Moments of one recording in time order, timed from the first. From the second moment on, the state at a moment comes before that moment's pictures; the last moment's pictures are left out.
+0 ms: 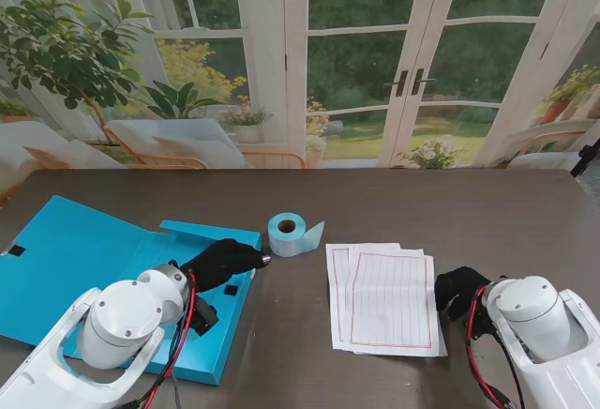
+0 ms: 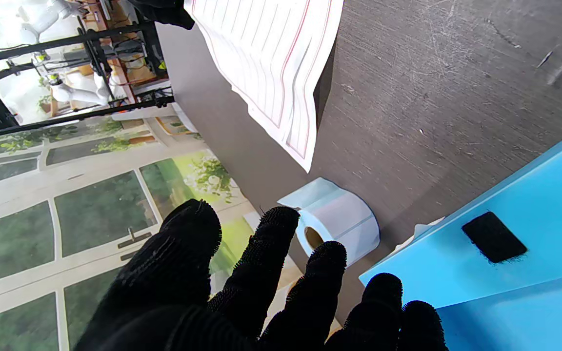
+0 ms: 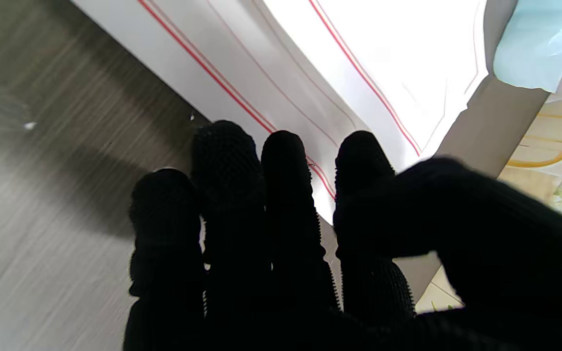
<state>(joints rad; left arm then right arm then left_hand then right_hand) 1.64 -1.08 -1.26 -1.94 0.13 0.44 -0.29 -1.57 -1.05 1.47 -1.58 -0.22 0.60 0.42 0.91 -0.16 0.28 -0.04 0.77 0.31 0.13 0.20 0.56 0.40 0.06 0.30 0.21 0.38 0.06 0.37 -0.08 0.25 0.16 0.58 0.55 -0.66 1.09 1.28 0.96 -0.09 1.21 0.42 1.02 0.11 0.77 0.68 1.10 0.16 1.07 0.58 0.67 0.25 1.49 0.63</state>
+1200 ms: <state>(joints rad) 1.67 -1.09 -1.29 -1.94 0.12 0.42 -0.28 -1.64 -1.15 1.57 -1.70 0.18 0.59 0.16 0.92 -0.16 0.26 -0.04 0.77 0.32 0.13 0.20 0.56 0.40 0.06 0.30 0.21 0.38 0.06 0.37 -0.08 0.25 0.16 0.58 0.61 -0.67 1.25 1.34 1.12 0.15 1.11 0.51 1.19 0.19 0.70 0.67 1.24 0.21 1.06 0.58 0.68 0.34 1.49 0.63</state>
